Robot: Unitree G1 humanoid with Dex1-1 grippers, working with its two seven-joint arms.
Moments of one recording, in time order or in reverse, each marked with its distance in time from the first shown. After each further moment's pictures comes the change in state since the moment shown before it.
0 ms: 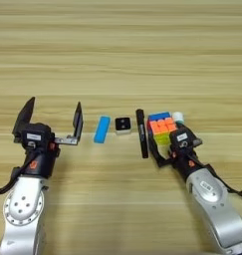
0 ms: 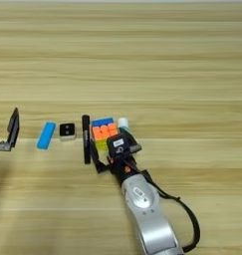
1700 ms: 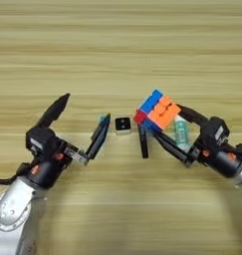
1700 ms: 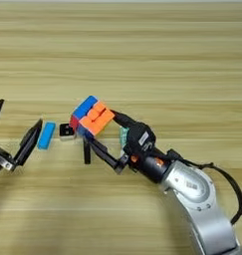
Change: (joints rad) left arm 0.073 0.178 -0.115 -0.191 -0.398 0.091 -0.437; right arm 0.017 -0.384 -0.104 -0.428 0.432 -0.027 0.577
